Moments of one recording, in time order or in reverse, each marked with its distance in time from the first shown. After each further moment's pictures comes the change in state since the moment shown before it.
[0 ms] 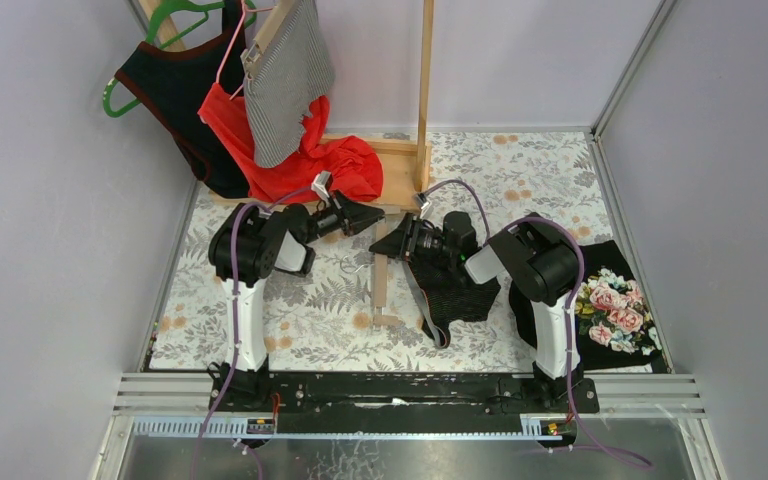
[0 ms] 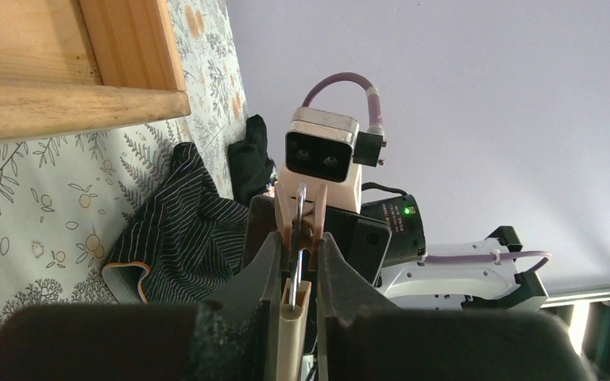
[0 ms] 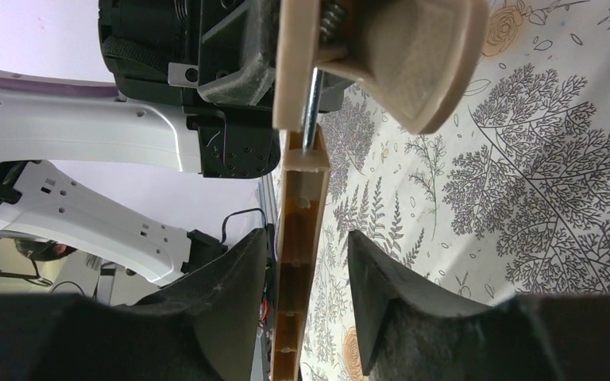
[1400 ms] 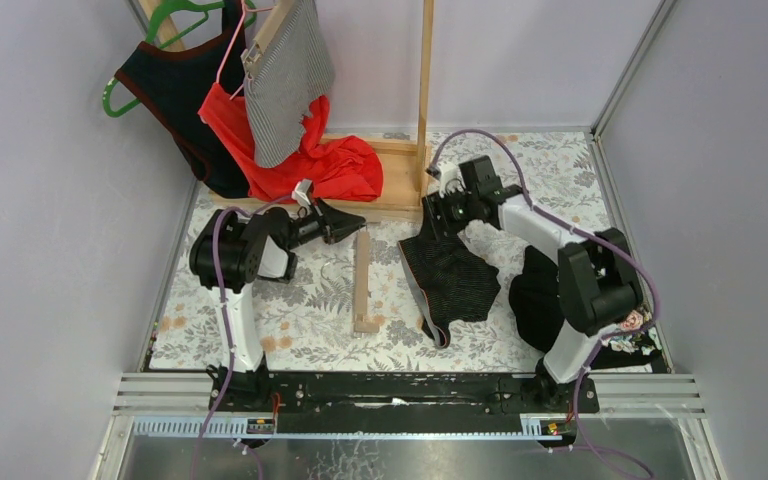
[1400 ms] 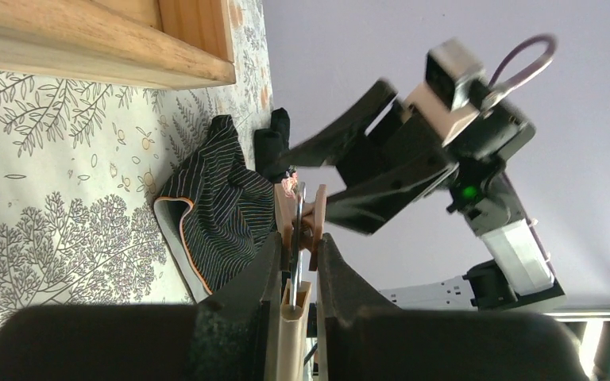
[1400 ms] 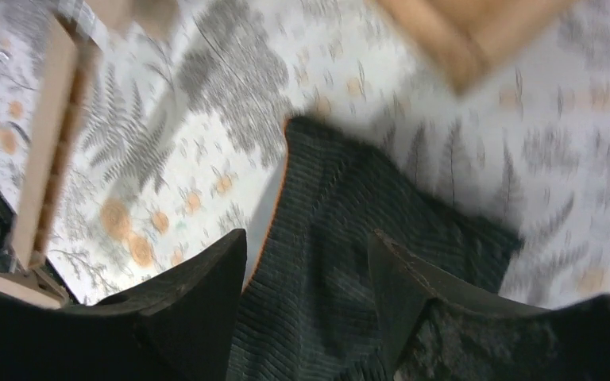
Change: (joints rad) left arm 0.106 -0.100 -0.126 -0.090 0.096 0.056; right arm -0.175 -0.274 0.476 -1.544 0.187 -1.164
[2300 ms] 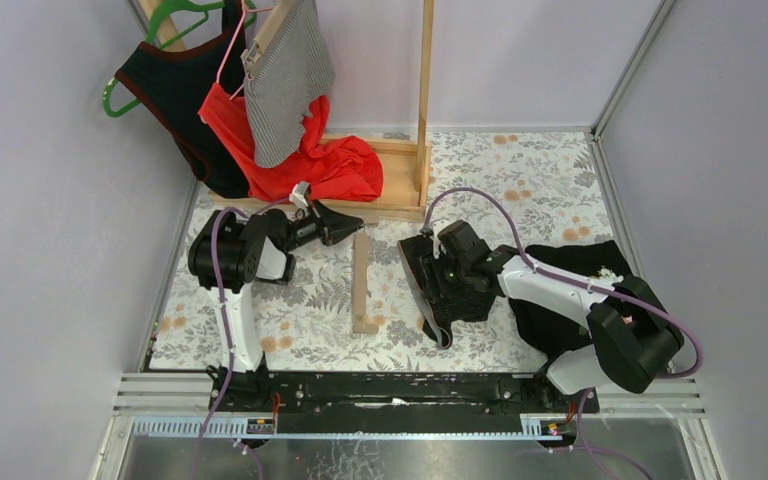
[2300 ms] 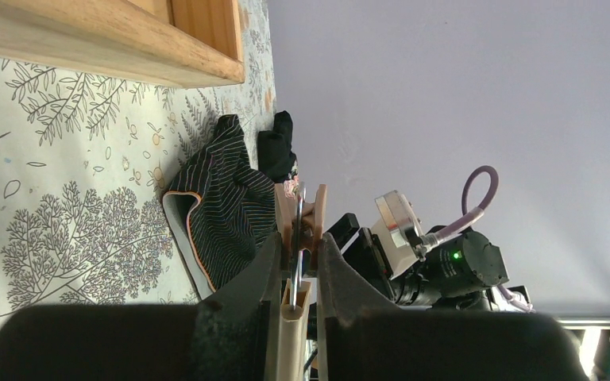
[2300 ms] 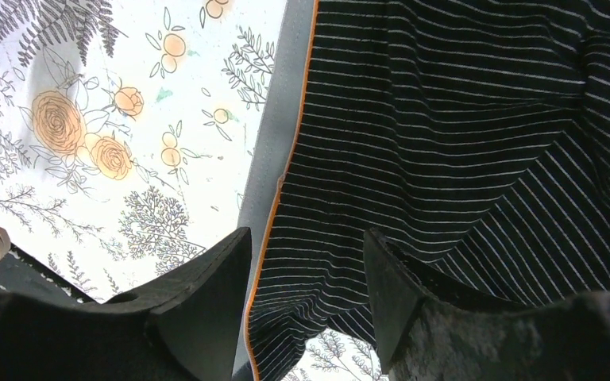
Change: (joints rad) left arm 0.016 -0.003 -0.020 0.000 0.003 -0.001; right arm 0.298 -0.363 -0.488 0.031 0.414 0.297
